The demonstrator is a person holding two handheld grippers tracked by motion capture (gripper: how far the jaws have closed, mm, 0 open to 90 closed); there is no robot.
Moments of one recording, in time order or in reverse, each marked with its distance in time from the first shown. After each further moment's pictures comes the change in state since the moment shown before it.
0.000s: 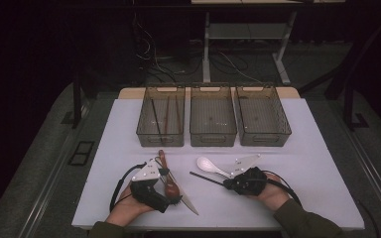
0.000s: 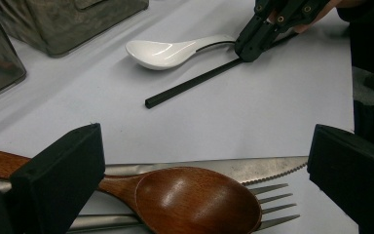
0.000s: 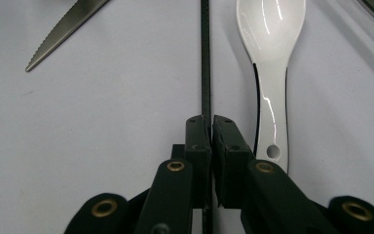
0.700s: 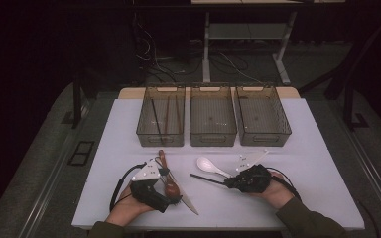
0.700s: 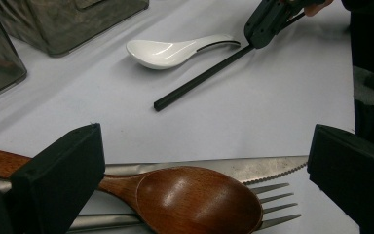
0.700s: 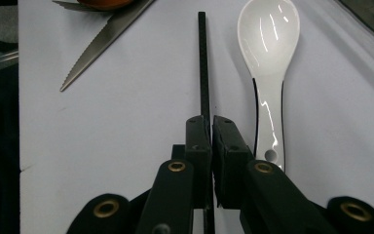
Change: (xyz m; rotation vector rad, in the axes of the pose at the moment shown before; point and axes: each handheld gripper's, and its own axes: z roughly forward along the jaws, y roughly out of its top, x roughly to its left) left arm 0.000 0.000 0.000 -0.001 0.000 -0.002; right arm -0.006 0.003 -0.015 -0.043 0.056 0.035
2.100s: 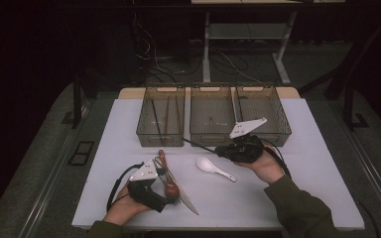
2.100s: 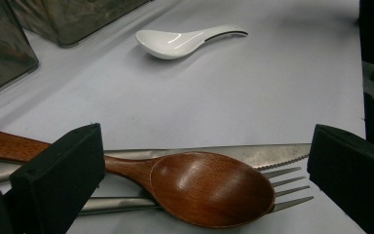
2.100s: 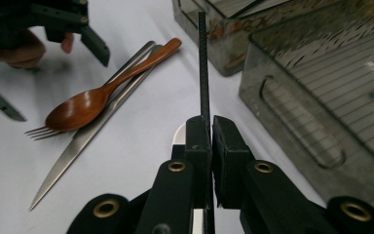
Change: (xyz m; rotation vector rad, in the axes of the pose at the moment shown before) left arm 0.005 -0.004 -0.004 0.014 0.013 0.014; right arm -0.030 0.072 -0.019 -0.149 -0.082 0.062
